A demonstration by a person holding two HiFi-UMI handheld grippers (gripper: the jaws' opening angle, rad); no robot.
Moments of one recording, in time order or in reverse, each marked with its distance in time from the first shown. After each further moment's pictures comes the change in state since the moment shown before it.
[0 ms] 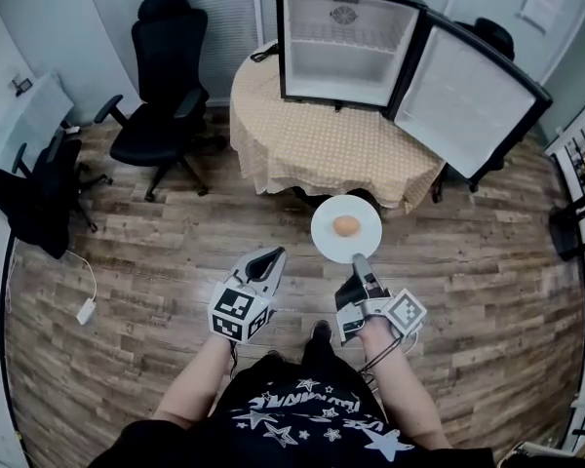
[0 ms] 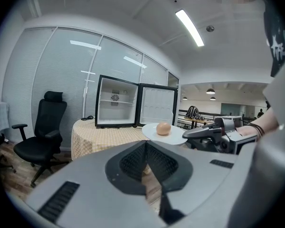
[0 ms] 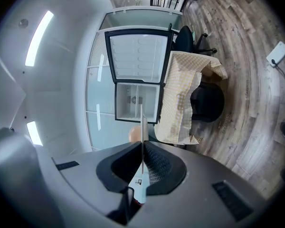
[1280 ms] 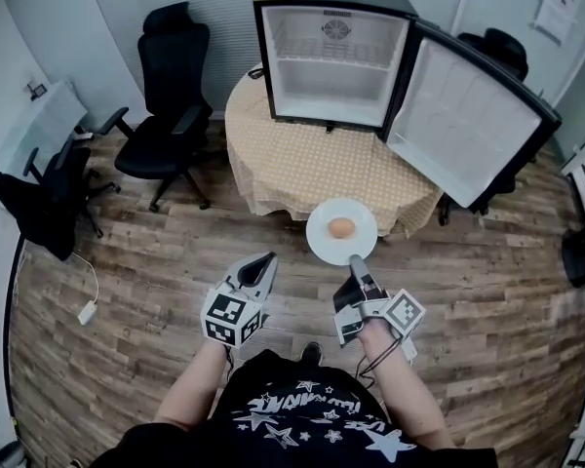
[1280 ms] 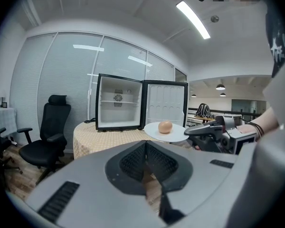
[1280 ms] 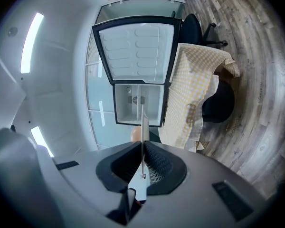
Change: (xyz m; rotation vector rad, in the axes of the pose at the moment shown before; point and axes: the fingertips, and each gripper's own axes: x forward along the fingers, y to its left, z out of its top) left arm 0.084 -0.005 0.022 0.009 0.003 0.121; right arm 0.053 -0.009 0.092 0.010 0.105 0.058
